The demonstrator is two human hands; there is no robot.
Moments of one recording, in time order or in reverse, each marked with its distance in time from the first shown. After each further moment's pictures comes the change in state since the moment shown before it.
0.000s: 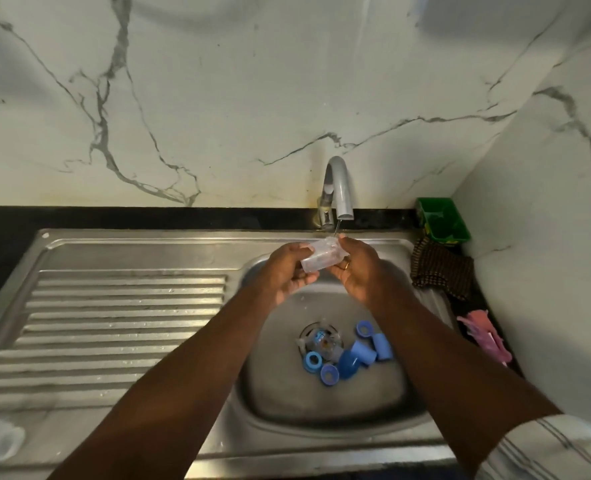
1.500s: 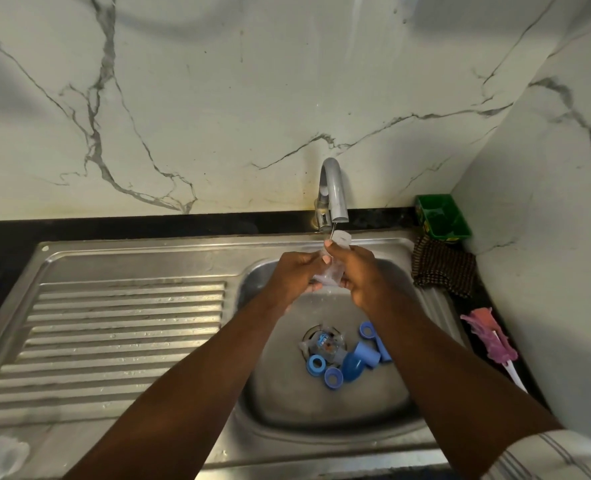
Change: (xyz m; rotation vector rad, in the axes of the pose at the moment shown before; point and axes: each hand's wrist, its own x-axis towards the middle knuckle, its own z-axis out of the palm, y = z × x) left_hand -0.003 -0.009 0.014 0.388 -0.093 0.219; right_hand -0.002 0.005 0.000 -0.308 0.126 -0.014
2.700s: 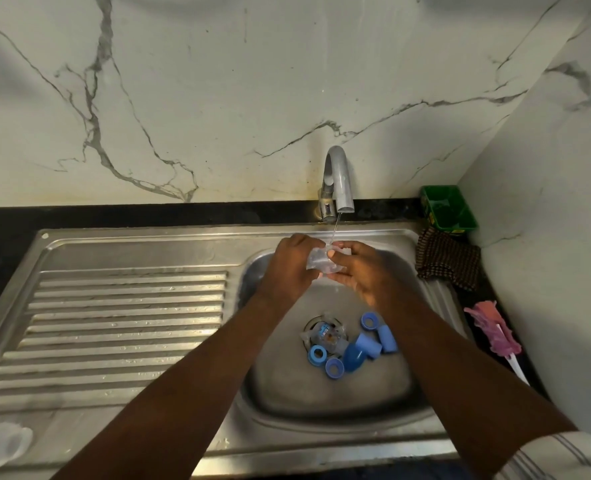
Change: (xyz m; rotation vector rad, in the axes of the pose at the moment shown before) left_hand -0.002 -0.020 -0.015 0.804 0.177 0.462; right_hand 0.002 0.012 -0.014 -0.019 -0.136 0.009
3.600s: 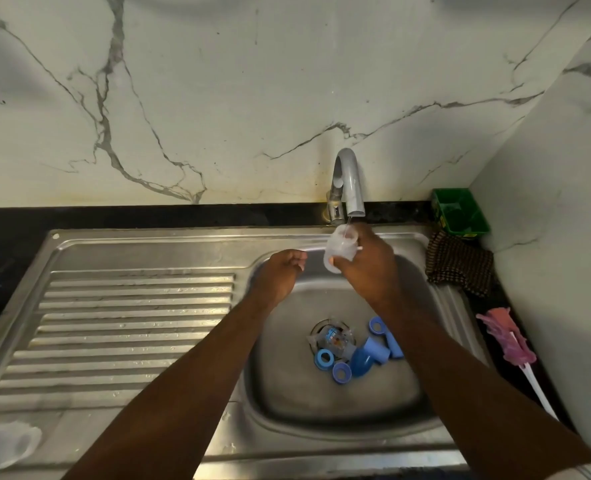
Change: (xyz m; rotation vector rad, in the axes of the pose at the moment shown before) left_hand 0.006 -0.030 -0.004 -0.402 -0.066 -0.542; right_hand -0.023 -0.015 0.021 -0.825 0.304 -0.534
